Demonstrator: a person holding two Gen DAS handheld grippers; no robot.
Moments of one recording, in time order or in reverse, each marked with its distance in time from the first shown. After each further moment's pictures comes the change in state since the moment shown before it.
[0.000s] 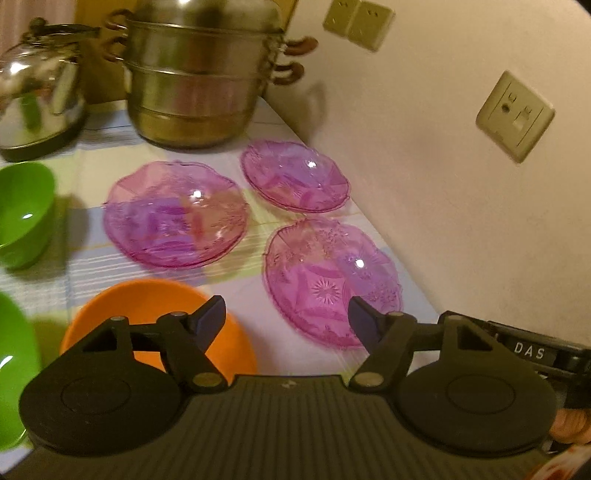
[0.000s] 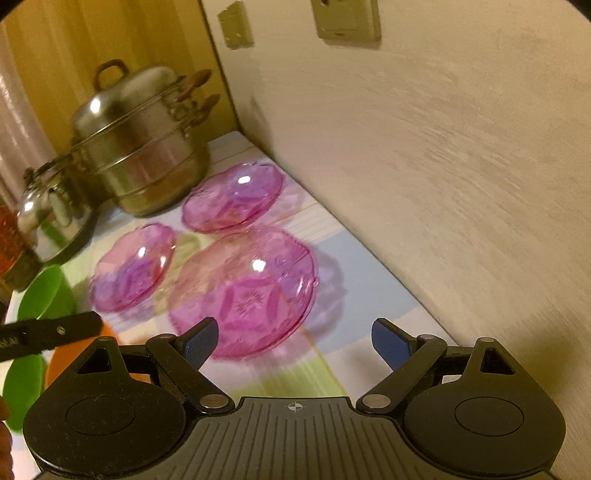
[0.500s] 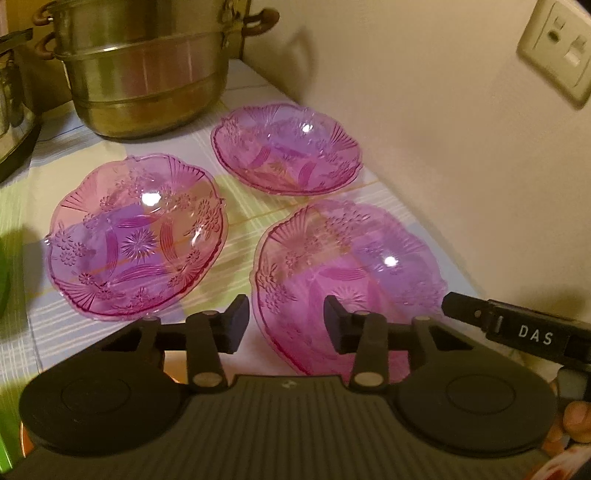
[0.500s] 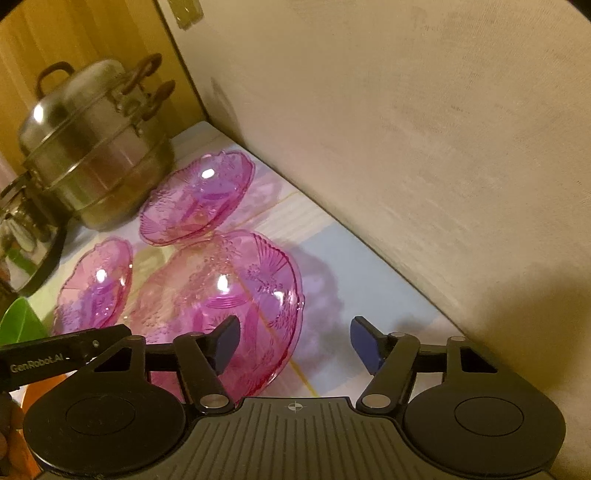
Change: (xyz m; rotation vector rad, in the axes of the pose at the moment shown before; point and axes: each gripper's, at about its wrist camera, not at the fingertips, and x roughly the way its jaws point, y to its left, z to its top) left arm 0.095 -0.016 0.029 0.135 0.131 0.059; right arm 0.078 -0.016 0.018 0.108 0.062 -0.026
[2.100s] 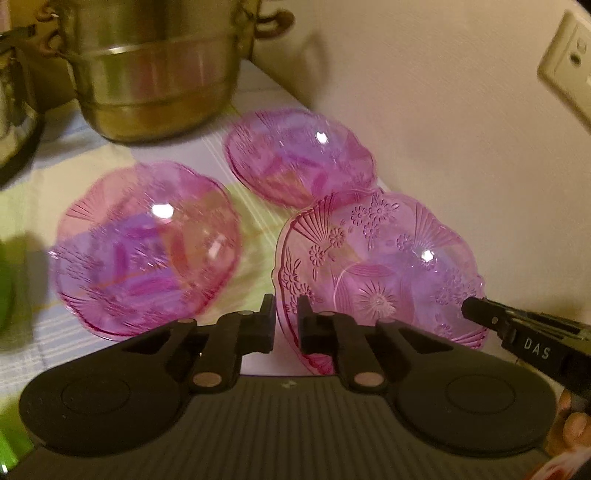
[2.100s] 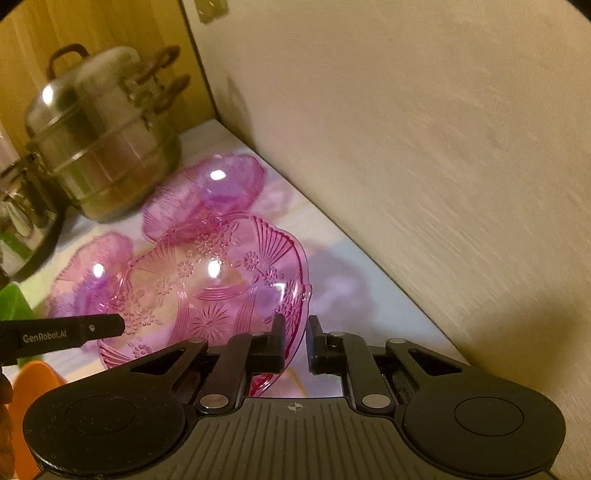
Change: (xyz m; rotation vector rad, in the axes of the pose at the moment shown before) left arm -0.003 0.016 0.020 -0.034 -0.003 0.010; right arm 0.002 0.023 0.008 -0.086 -0.026 -0.020
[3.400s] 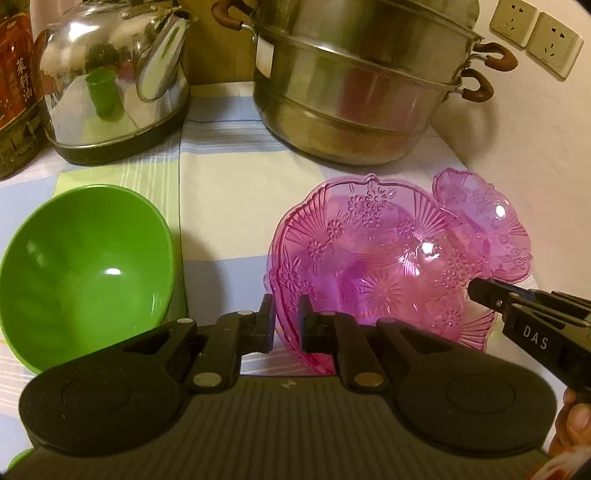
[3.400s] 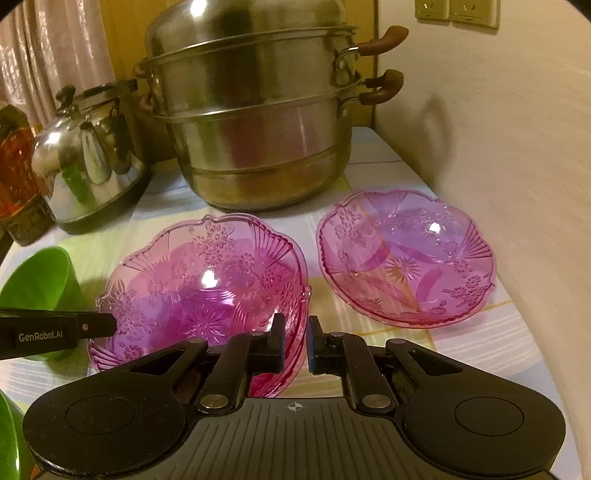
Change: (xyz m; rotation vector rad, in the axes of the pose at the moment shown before) left arm 0.000 0.159 0.009 -0.225 -0.042 0.188; right arm 0.095 0.171 0.032 -0.339 -0.003 0.143
